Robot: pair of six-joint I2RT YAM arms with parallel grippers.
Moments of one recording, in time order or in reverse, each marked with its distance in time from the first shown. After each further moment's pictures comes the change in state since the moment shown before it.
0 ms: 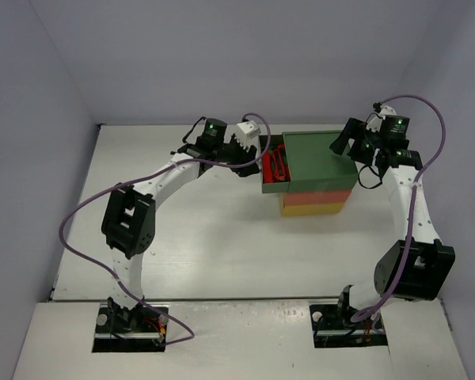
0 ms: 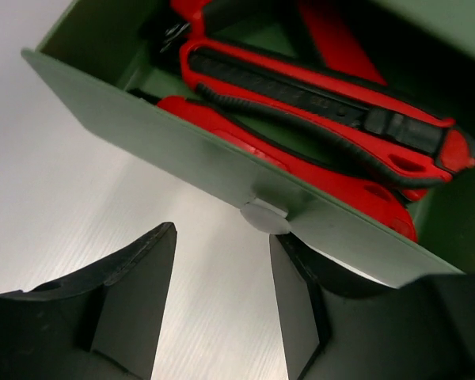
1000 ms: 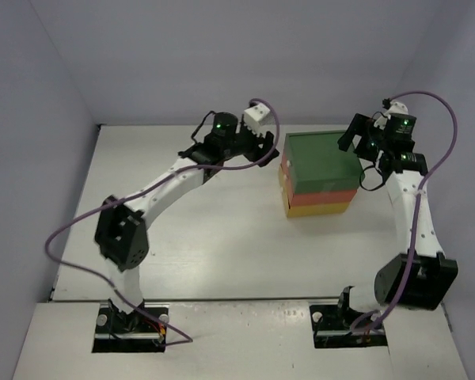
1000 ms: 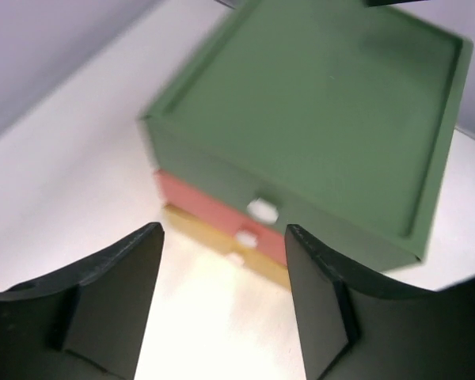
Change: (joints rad) left arm -0.119 -0.114 0.030 0.155 -0.253 -0.160; right arm 0.001 -0.063 0.010 0.008 0.127 -0.006
